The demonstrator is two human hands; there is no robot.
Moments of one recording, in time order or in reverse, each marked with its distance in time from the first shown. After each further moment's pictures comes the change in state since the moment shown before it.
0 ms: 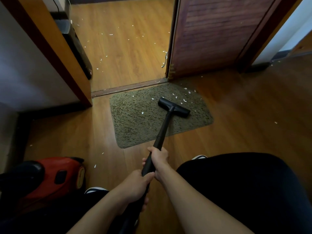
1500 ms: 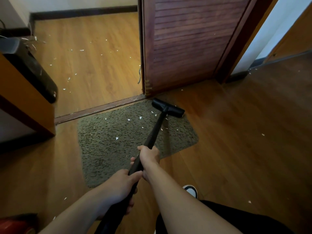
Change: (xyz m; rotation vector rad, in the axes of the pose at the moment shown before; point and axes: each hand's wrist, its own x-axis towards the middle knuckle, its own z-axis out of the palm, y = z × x) left_hand 0.116 0.133 0.016 0.039 0.049 0.017; right_hand 0.129 -0.123 -0.017 0.068 0.049 -0.076
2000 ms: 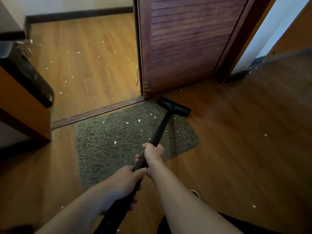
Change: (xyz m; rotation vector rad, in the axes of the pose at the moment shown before) left_hand 0.022 0.027 0.004 0.025 -0.039 0.030; right_hand 0.028 -0.022 -0.004 0.040 0.052 -0.022
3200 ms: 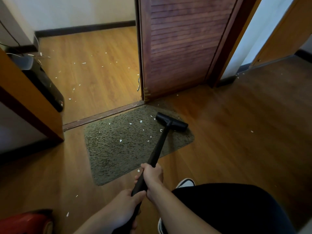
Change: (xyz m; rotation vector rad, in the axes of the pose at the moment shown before) left_hand -0.098 -0.075 0.003 0.194 -0.035 -0.011; right_hand -0.124 0.067 -0.026 -0.035 0.002 0.041
